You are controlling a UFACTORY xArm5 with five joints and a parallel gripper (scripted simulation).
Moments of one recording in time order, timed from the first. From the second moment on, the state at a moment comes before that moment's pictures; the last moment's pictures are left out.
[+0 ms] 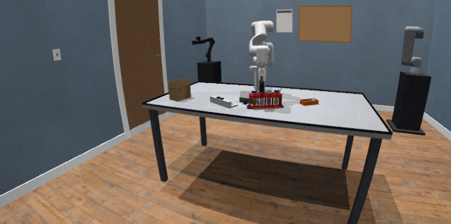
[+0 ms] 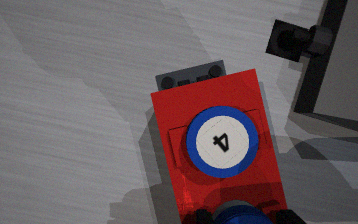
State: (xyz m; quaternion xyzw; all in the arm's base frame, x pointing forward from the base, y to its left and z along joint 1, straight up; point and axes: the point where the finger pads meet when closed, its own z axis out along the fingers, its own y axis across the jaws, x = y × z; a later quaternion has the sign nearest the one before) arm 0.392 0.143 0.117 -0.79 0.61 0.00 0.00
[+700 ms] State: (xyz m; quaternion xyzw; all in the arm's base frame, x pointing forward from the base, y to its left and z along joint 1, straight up) arm 0.392 0.144 0.118 -0.98 0.20 0.00 0.00
